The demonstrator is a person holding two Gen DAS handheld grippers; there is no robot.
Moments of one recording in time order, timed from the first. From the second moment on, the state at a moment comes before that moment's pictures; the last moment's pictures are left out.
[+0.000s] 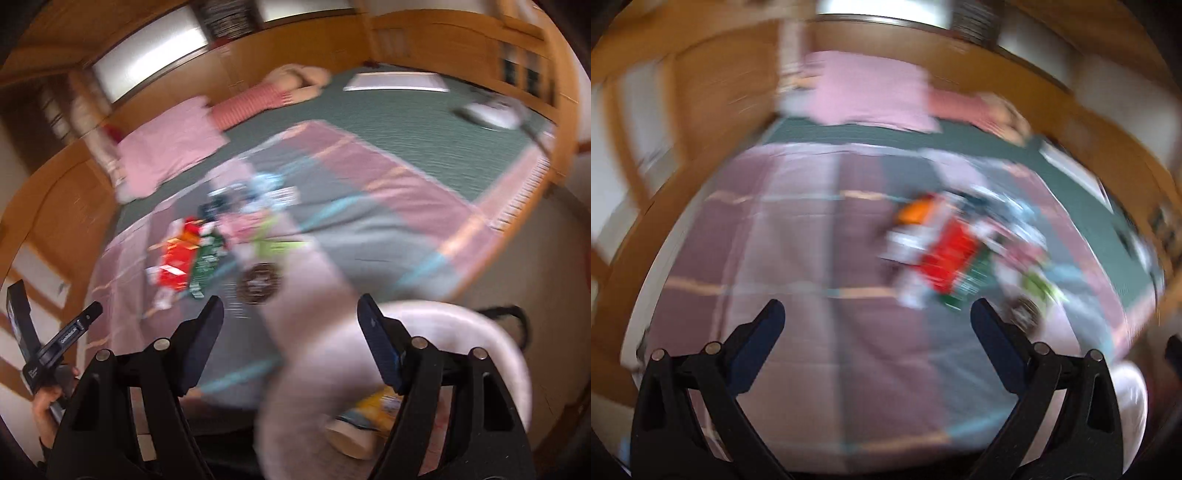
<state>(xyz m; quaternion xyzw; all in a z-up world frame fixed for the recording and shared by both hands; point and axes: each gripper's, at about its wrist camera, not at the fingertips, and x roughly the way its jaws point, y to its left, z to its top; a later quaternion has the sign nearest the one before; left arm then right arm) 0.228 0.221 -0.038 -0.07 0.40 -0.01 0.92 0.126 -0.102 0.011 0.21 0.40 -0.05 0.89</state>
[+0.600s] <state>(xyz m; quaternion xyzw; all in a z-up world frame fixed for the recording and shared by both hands) 0.216 0.362 -0.081 -0.25 0.45 0.09 0.86 0.347 0.068 -0.122 0.21 0.45 -0.09 0.86</state>
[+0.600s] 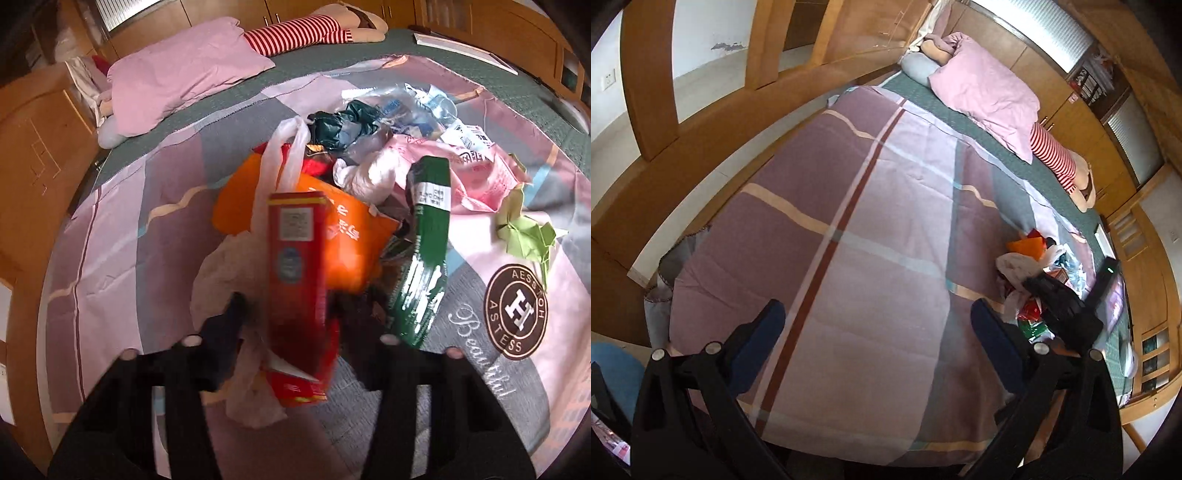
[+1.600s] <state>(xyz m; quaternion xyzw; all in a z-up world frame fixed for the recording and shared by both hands) 0.219 0.360 -0.132 -0.33 0.52 0.09 0.79 0.314 0.039 -0.096 0.26 0.42 0.00 0.87</state>
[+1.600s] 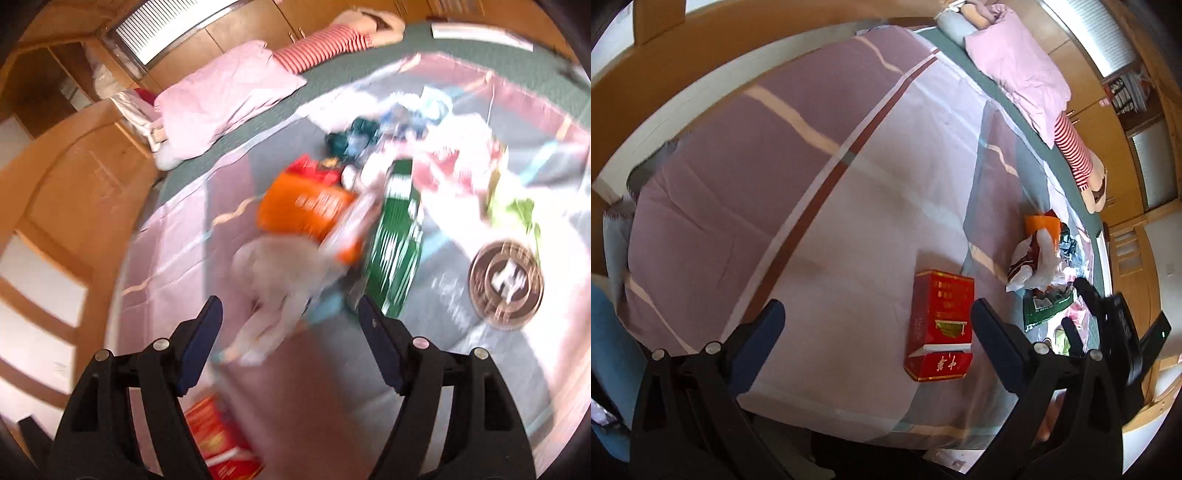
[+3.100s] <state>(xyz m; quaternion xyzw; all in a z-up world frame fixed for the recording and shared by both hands) 0.212 0.364 -0.142 -0.33 0.53 0.13 0.77 0.315 0.063 -0.159 0.37 0.55 0.13 0.74</state>
